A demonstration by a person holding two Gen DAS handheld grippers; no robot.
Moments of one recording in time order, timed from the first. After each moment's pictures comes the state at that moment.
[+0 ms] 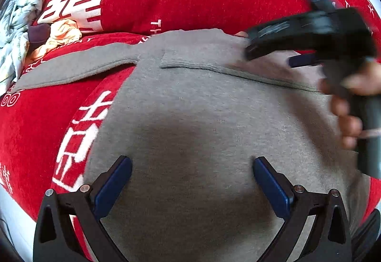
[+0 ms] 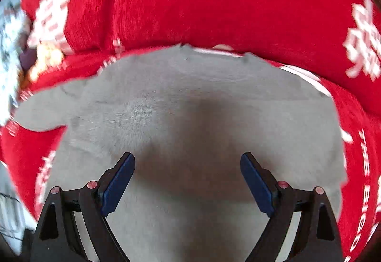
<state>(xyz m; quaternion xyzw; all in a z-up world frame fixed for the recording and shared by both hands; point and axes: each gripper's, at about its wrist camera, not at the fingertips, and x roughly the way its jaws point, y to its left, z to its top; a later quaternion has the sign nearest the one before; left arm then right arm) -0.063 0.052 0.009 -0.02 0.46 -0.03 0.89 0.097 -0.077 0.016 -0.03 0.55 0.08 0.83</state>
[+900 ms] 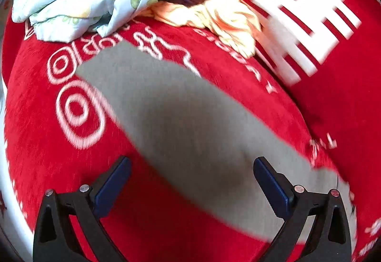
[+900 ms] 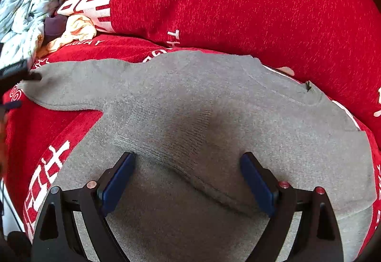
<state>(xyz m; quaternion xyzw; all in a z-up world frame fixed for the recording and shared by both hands) 0.075 0.380 0.001 -0.28 0.43 0.25 0.82 0.064 -0.002 0.001 -0.07 0.47 0.14 0.87</state>
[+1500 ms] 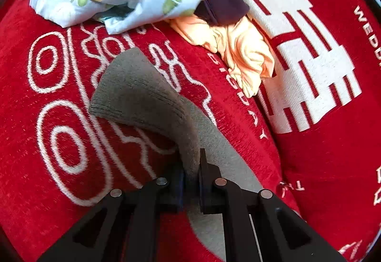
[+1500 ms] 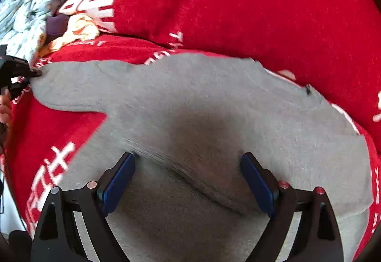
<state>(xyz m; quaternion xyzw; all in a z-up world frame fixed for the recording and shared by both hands) 0.065 0.450 -0.008 -0.42 0.36 0.19 0.81 0.066 0.011 0.024 -0.08 0.46 0.16 0.87</state>
